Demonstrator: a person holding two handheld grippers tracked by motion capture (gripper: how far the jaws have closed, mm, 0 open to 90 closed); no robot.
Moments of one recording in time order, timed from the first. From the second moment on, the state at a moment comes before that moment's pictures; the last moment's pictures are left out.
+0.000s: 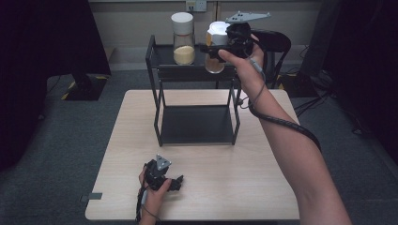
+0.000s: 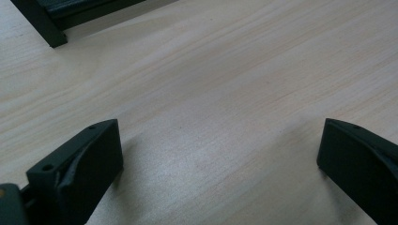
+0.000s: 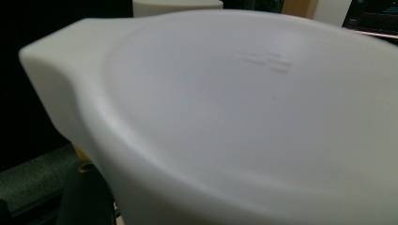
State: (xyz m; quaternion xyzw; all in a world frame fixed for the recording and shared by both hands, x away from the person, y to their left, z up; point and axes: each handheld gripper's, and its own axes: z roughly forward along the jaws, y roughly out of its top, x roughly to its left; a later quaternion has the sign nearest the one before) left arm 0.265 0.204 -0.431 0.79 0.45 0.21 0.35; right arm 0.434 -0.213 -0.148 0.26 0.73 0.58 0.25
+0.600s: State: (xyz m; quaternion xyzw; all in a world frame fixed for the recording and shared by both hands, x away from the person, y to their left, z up) left arm 0.265 0.204 -0.431 0.79 0.45 0.21 0.35; right arm 0.464 -0.199 -0.141 0.30 0.73 0.56 0.27
